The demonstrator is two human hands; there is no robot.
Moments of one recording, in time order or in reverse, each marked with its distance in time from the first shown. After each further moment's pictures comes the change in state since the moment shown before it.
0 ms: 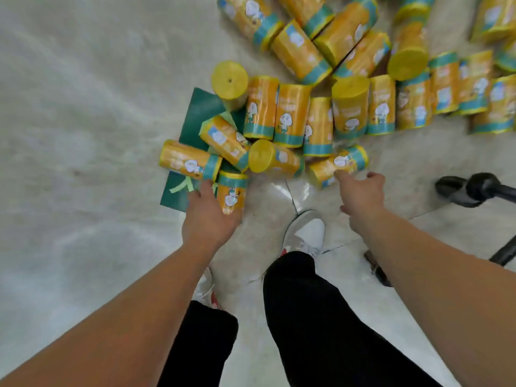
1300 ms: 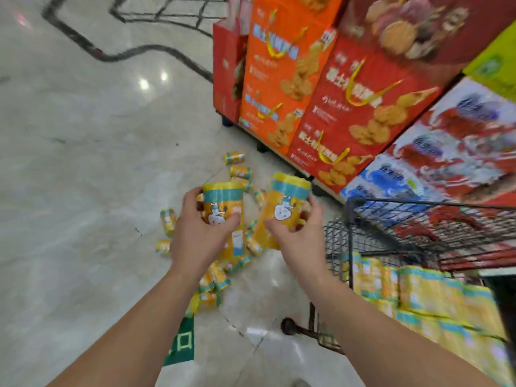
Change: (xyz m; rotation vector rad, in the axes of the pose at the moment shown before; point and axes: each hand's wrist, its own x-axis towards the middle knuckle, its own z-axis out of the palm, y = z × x) left_hand -0.439 0.351 -0.259 -0.359 0.167 0.791; right_hand -0.398 -0.119 -0.415 0.648 0.201 -0.697
